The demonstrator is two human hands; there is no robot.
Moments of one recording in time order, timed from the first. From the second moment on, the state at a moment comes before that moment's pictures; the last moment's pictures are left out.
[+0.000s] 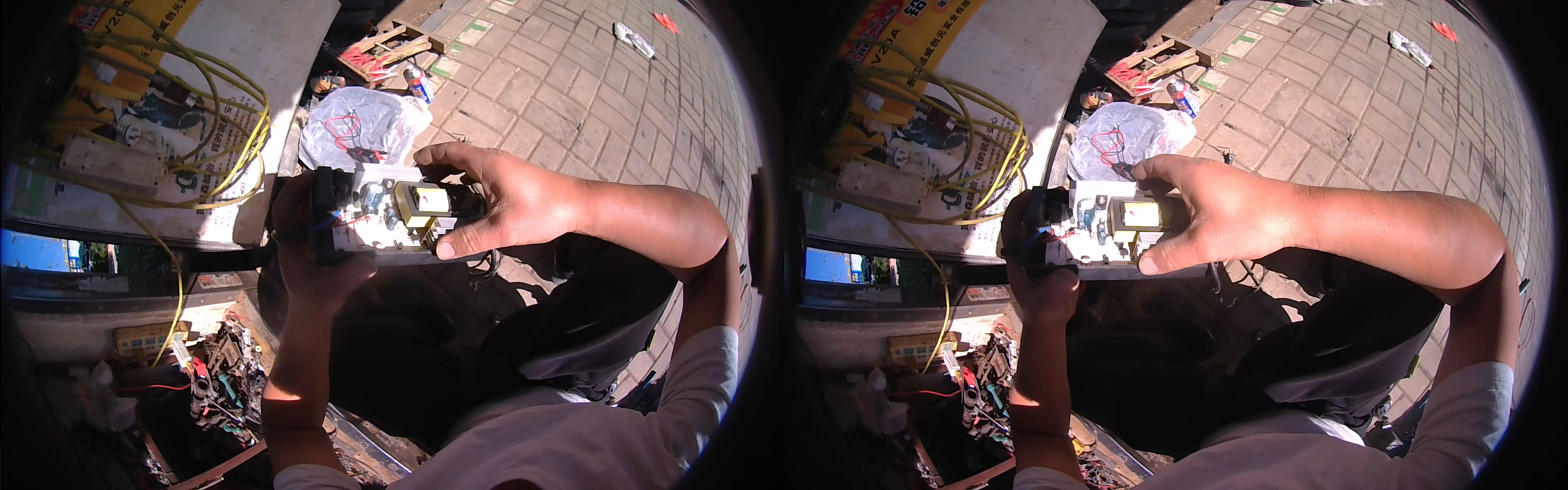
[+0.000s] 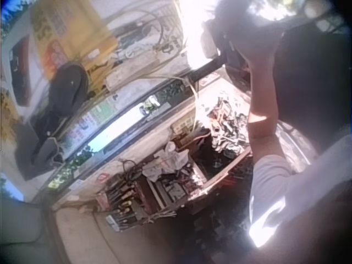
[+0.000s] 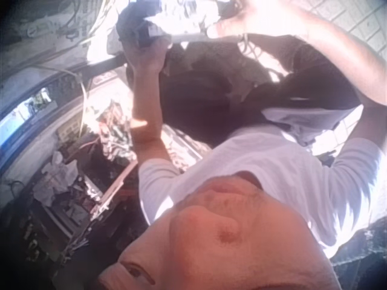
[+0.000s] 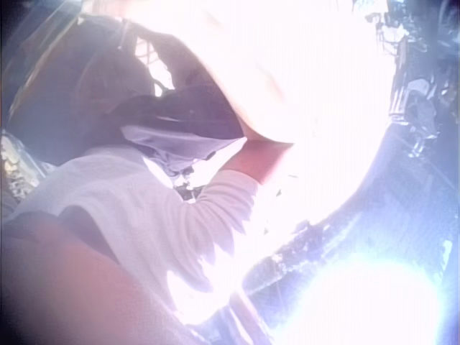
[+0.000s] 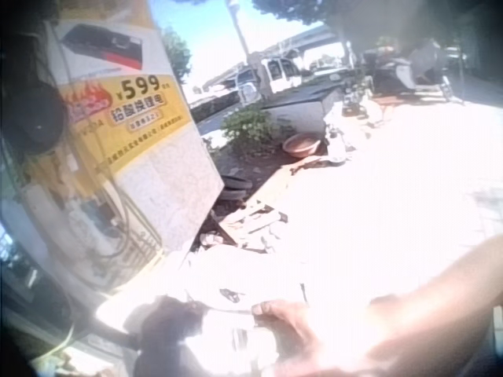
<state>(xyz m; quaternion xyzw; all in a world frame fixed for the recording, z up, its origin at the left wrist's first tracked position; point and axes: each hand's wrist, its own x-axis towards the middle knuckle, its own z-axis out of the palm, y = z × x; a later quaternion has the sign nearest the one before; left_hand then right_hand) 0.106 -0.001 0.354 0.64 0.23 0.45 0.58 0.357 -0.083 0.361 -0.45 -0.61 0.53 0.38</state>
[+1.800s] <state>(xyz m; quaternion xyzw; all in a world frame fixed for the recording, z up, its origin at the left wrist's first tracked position) 0.124 -0.024 0.357 0.82 0.18 0.23 0.50 0.356 -0.082 0.370 -0.40 -0.74 0.34 0.42</state>
